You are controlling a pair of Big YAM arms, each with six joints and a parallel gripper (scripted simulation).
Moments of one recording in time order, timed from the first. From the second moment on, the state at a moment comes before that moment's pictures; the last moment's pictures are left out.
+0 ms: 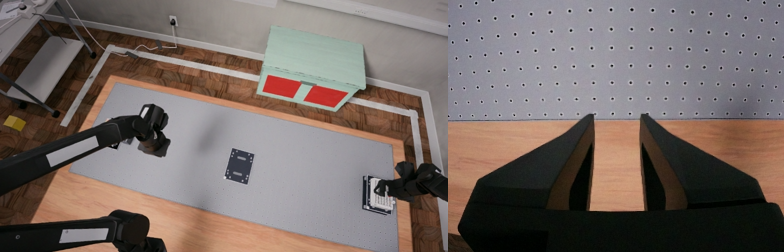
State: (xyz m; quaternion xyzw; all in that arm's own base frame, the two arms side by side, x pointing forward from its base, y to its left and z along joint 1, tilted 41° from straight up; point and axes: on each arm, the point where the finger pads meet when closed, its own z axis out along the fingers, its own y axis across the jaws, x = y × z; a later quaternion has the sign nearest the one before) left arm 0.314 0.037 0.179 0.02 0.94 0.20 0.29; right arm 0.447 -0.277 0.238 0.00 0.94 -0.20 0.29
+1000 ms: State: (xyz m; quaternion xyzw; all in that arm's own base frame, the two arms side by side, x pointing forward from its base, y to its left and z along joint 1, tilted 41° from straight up) left arm 0.314 0.037 0.179 0.02 0.94 0.20 0.29; right arm 0.394 -0.188 0.218 -0.01 0.94 -0.20 0.29
